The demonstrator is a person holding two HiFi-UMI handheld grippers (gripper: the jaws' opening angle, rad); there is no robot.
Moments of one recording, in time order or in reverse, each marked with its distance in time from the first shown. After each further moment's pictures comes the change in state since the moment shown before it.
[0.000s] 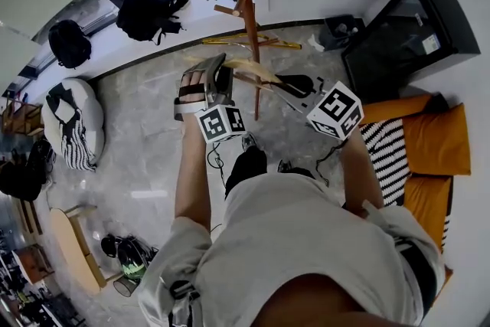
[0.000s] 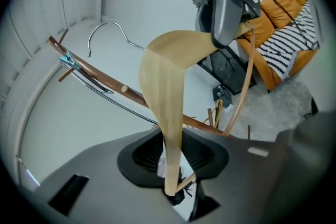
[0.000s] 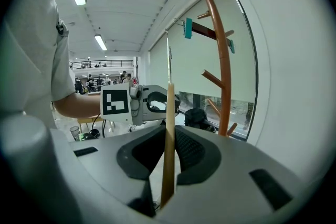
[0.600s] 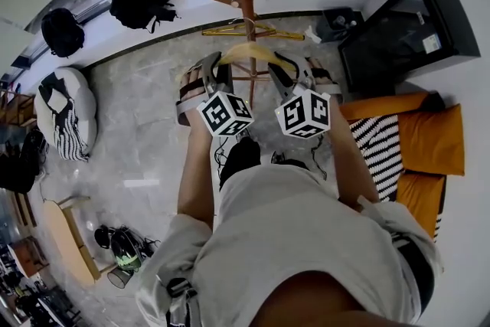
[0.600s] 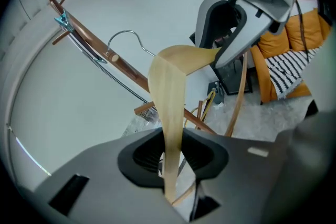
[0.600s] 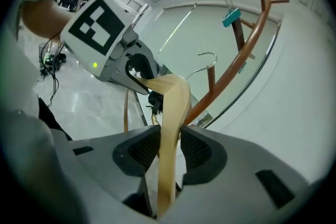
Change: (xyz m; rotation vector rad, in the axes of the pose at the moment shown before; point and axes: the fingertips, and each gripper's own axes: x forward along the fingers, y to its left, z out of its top) left arm 0.009 -0.026 -0.021 -0.223 0.208 -0.106; right arm 0.024 -0.046 -0.028 -0.568 0.336 -0.428
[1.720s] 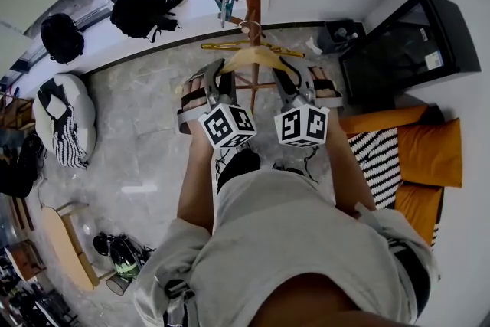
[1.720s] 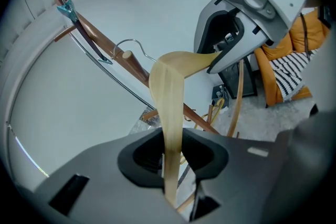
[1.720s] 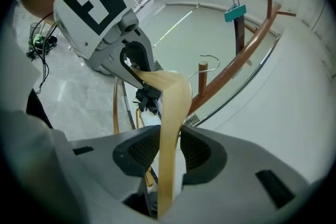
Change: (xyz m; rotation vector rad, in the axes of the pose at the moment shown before) left arm 0.020 0.034 0.010 -0.008 -0.049 0.020; right arm 0.032 -0.037 0.009 -0.083 0.026 -0.142
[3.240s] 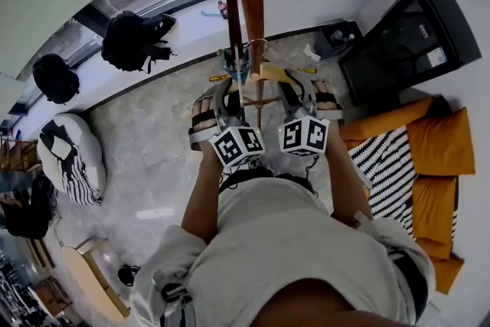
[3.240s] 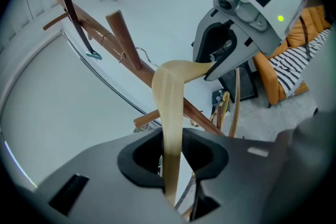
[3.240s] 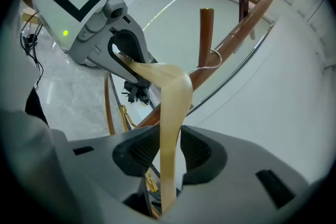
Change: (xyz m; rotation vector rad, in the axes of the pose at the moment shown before) left arm 0.071 0.011 -0.004 0.046 -0.118 -0.034; right arm 0.073 -0.009 -0.033 0.082 0.143 -0.086
